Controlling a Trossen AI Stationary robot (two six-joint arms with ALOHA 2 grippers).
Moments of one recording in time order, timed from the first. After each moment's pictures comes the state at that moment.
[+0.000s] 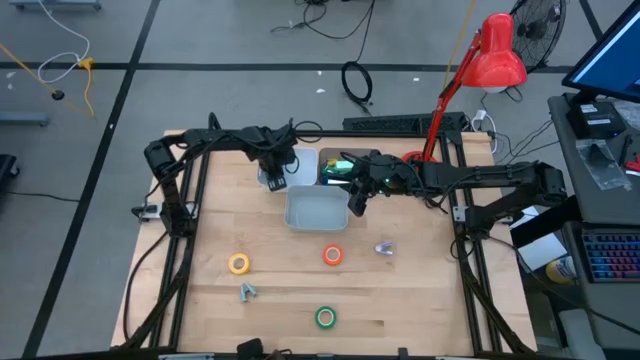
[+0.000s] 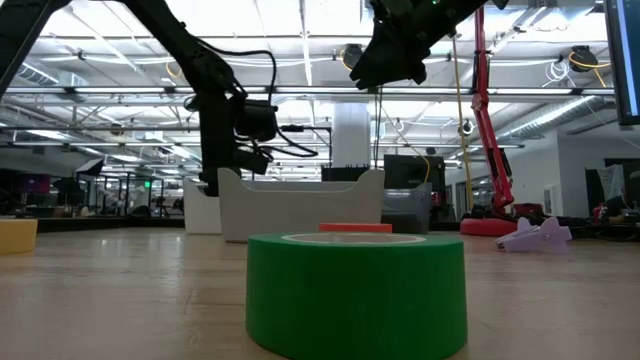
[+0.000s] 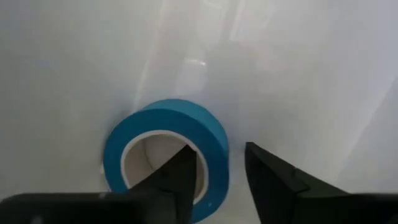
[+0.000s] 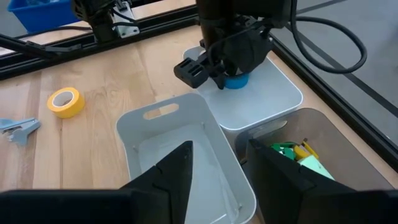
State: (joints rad) left arm 0.61 1.84 1.16 -0.72 -0.03 0.30; right arm -0.10 1.37 1.07 -0.27 0.21 0.22
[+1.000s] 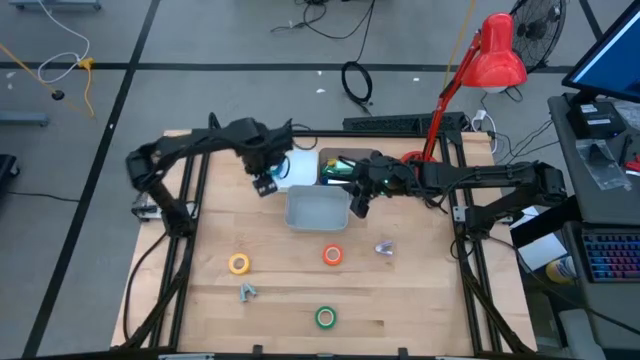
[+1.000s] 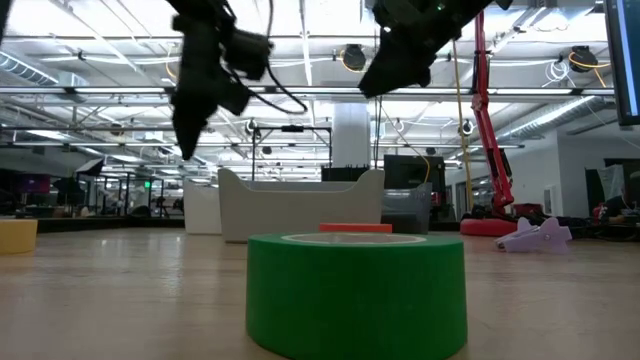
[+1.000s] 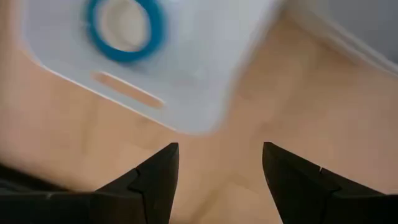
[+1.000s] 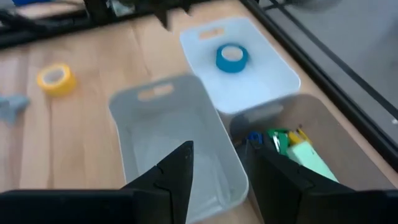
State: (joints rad) left arm 0.46 1.66 1.36 -1.33 0.00 -0.02; right arm -0.10 1.37 1.07 -0.34 0.21 0.19
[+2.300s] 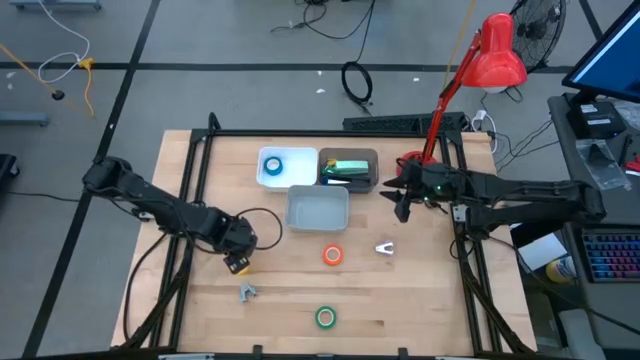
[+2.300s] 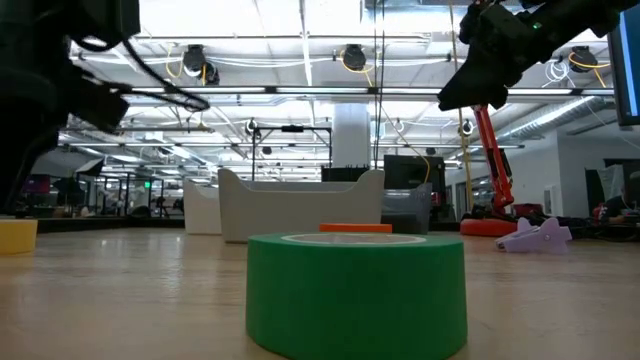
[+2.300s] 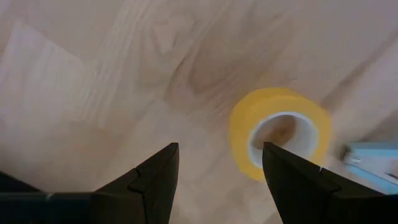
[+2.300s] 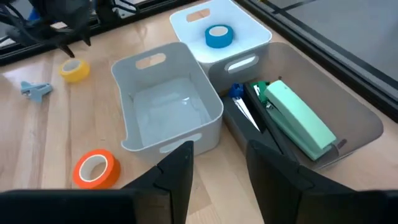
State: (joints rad) left arm -0.35 1.31 0.73 -0.98 0.08 -1.01; right arm -0.16 0.85 0.63 -0.31 0.13 0.25
